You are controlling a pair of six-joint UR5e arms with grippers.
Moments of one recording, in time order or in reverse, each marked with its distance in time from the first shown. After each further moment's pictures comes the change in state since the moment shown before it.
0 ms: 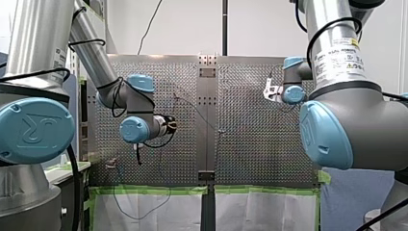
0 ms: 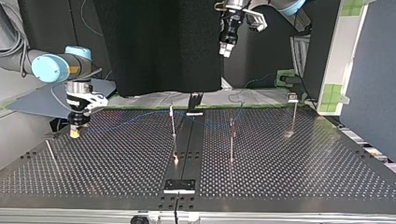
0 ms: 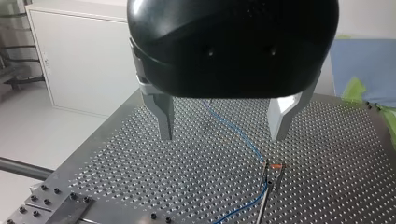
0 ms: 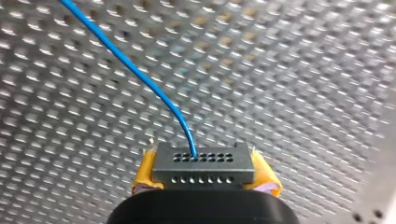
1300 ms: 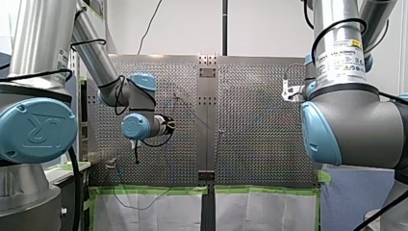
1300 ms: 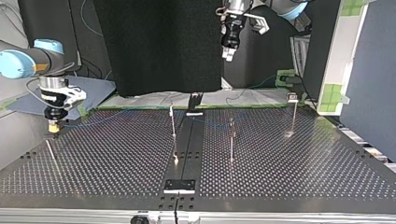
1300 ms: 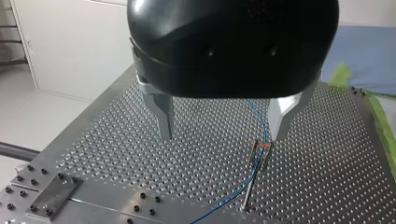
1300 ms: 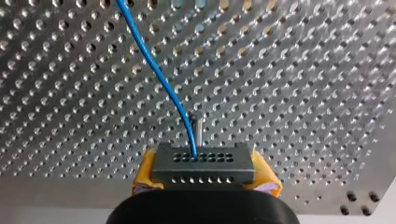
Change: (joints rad) left arm 0.034 0.000 0.031 -0.082 -0.002 0.007; right arm -0.167 -0.034 0.019 0.085 -0.181 -0.194
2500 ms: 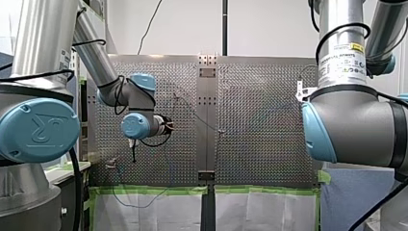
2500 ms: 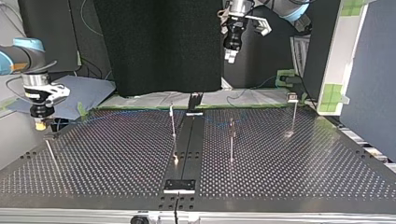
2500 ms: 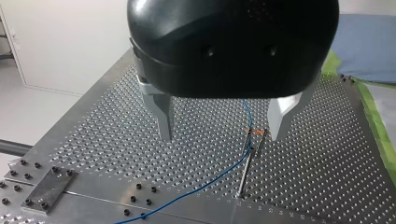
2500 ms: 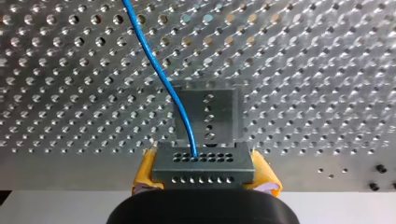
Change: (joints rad) left arm 0.021 0.000 0.005 -0.016 0.000 0.037; right arm -0.130 0.033 -0.026 0.006 -0.183 0.032
